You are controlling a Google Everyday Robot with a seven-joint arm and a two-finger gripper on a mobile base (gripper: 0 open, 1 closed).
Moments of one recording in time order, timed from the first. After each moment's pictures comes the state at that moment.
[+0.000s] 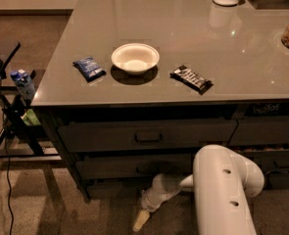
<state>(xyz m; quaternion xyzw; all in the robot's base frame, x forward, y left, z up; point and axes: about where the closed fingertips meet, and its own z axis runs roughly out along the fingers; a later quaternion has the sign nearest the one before) 0.481 0.012 0.153 -0.57 0.77 0.25 0.10</state>
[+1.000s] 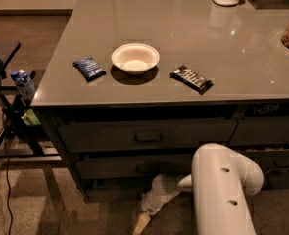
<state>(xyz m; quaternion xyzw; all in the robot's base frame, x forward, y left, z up) 0.465 0.009 0.154 -0.57 0.78 0.26 0.08</state>
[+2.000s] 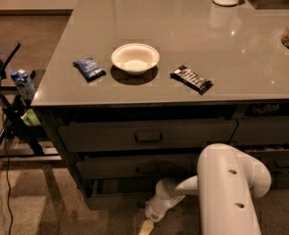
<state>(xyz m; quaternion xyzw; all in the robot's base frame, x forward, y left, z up) 0.420 -0.008 0.162 -0.55 0.79 0.28 0.03</state>
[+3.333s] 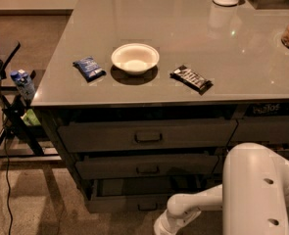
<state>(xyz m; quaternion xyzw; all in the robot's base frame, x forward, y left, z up) 0.339 -0.036 0.210 -0.53 0.80 0.29 0.03</state>
